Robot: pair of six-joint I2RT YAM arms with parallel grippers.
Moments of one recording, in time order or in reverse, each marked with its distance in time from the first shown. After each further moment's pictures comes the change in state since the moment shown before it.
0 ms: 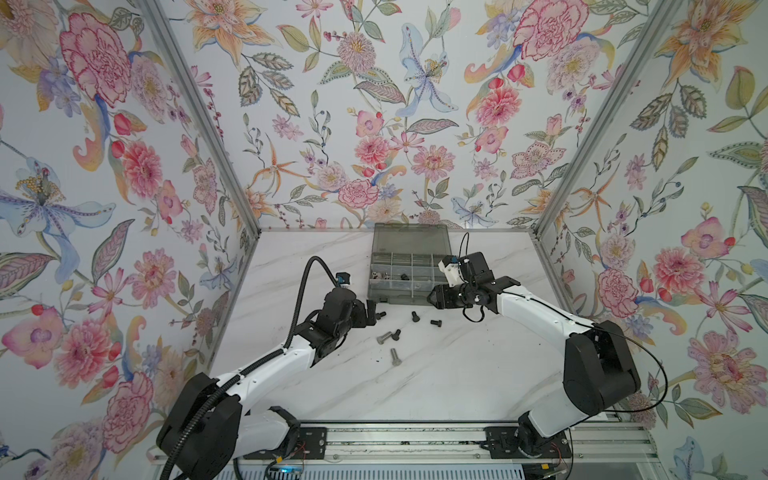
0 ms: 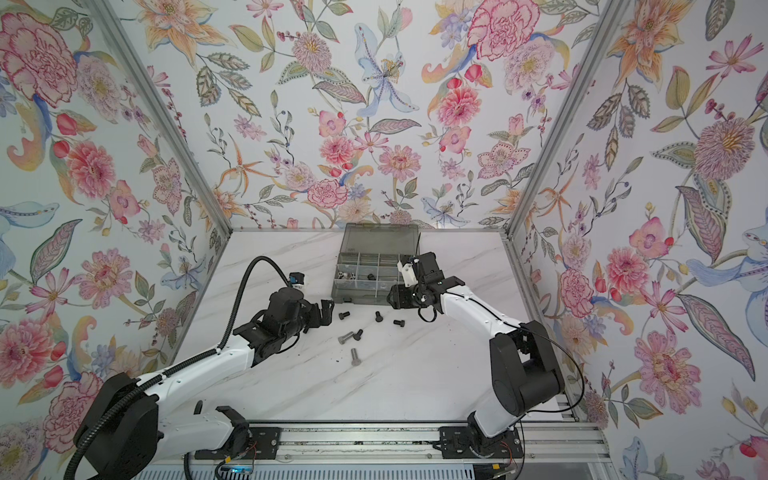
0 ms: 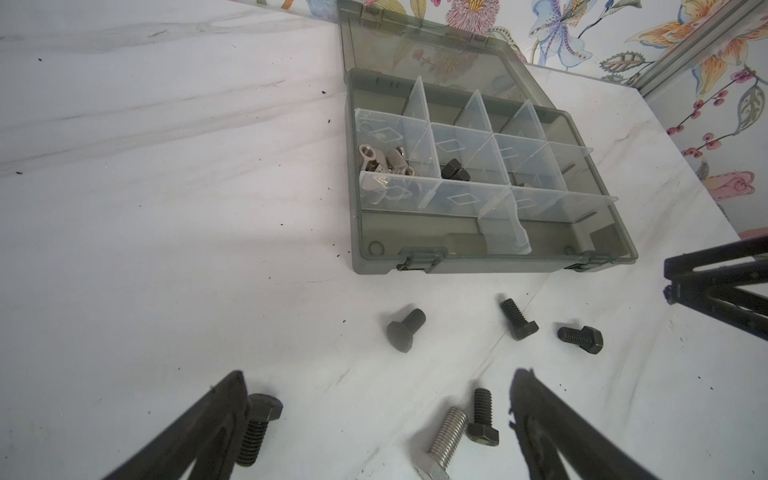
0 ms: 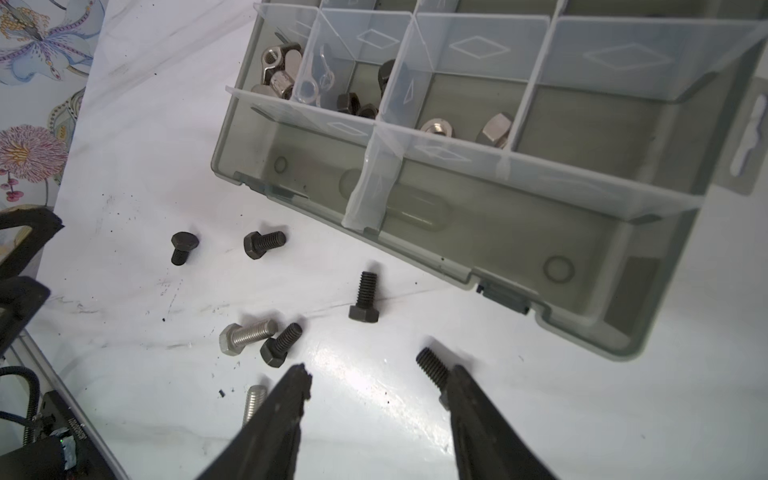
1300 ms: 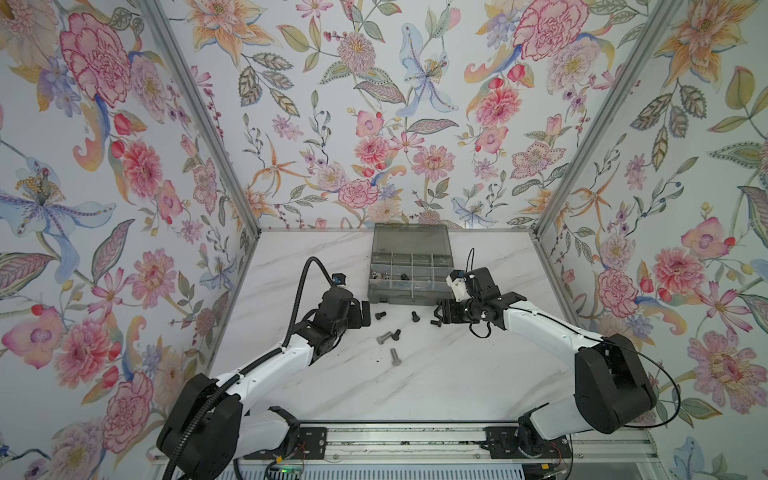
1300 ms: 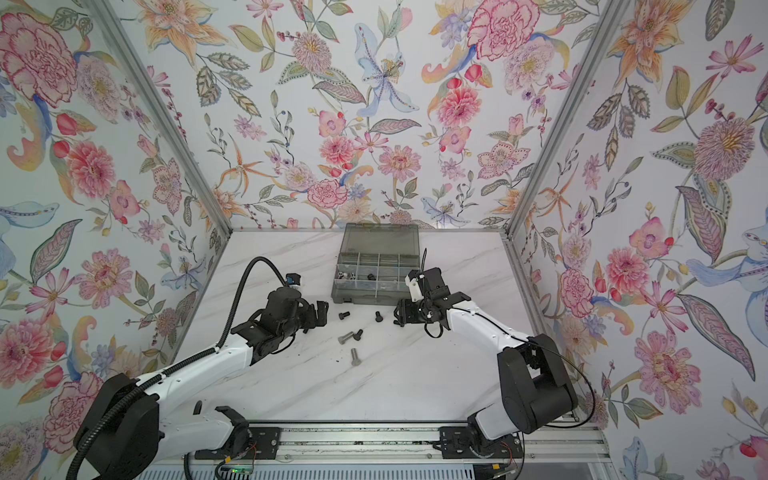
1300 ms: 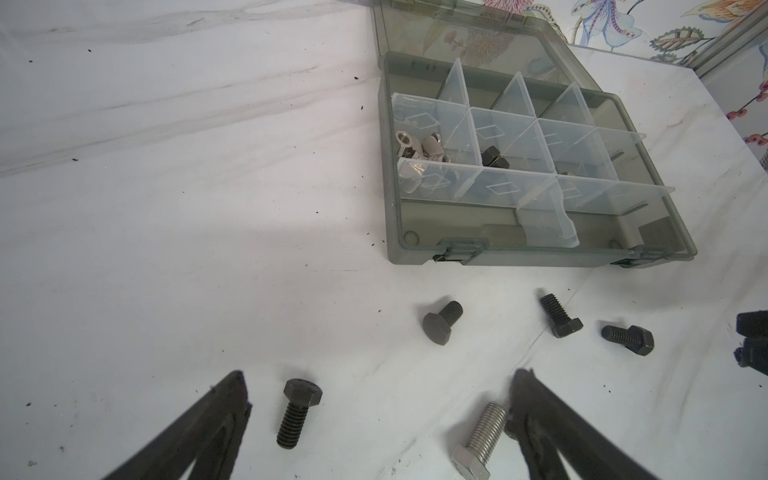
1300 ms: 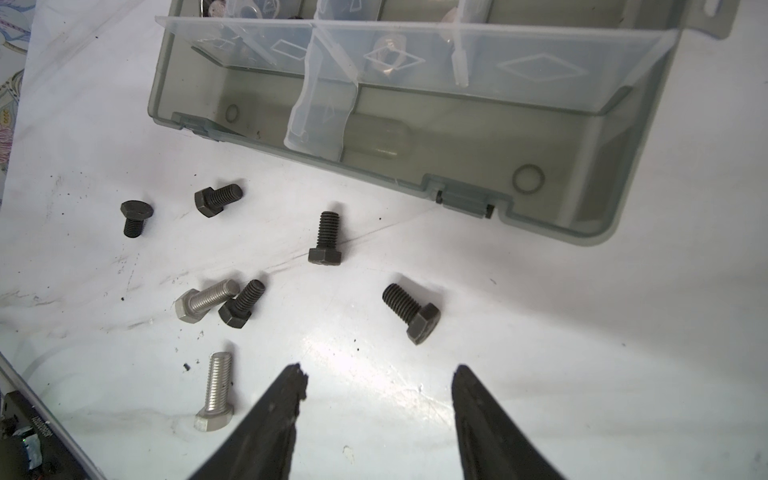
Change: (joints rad) left arm 0.035 0.000 0.000 -0.047 -0.011 0.026; right arm 0.000 -0.087 -0.157 0.027 0.049 0.031
